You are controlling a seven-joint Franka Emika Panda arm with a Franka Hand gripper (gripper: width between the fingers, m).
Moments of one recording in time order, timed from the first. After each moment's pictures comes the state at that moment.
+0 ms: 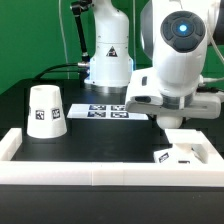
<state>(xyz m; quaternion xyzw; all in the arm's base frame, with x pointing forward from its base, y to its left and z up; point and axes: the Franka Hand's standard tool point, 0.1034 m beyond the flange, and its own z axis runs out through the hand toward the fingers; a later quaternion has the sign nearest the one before) 0.419 0.118 0.013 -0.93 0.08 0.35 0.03</state>
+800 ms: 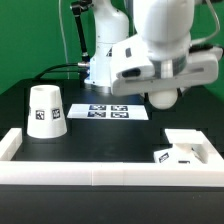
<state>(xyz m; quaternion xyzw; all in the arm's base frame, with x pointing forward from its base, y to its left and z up) 0.490 0.080 0.094 -0.94 -0.01 0.33 0.10</state>
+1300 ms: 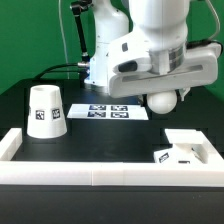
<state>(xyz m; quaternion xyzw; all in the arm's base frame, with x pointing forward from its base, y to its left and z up) 0.508 0.076 0.086 -0.97 -0.02 0.21 0.09</state>
